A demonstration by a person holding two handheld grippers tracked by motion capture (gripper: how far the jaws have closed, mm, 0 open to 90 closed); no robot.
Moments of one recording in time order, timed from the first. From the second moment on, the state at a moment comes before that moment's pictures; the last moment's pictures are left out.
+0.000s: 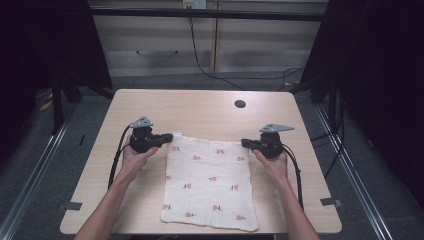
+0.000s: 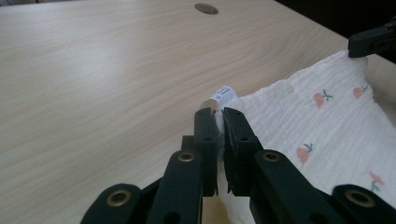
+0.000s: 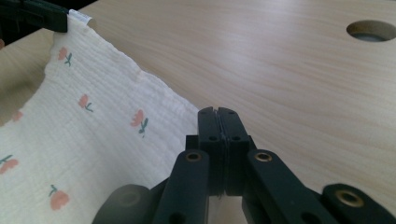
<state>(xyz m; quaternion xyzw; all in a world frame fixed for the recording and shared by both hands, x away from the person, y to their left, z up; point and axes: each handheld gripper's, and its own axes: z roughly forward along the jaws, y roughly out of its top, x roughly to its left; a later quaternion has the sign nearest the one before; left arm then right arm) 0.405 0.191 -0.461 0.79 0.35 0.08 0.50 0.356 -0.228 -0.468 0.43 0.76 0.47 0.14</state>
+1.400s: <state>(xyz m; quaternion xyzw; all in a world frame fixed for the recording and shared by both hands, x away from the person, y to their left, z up) 0.401 0.185 -0.392 0.76 0.33 0.11 0.55 0.366 -0.242 -0.390 0.40 0.73 0.53 0.18</state>
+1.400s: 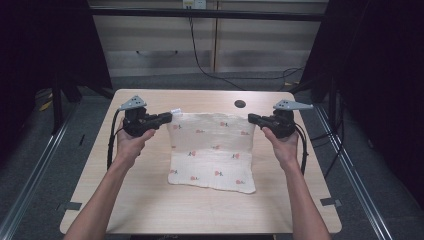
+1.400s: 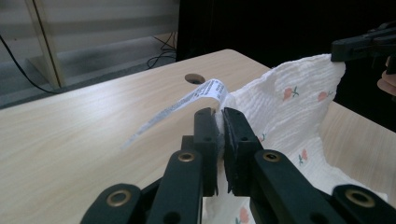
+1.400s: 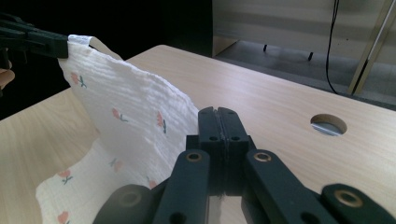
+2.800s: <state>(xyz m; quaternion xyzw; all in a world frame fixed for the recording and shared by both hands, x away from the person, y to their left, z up) 0.339 0.202 -0.446 0.81 0.30 0.10 0.50 0.288 -0.239 -0.437 0.37 0.78 0.48 0.12</state>
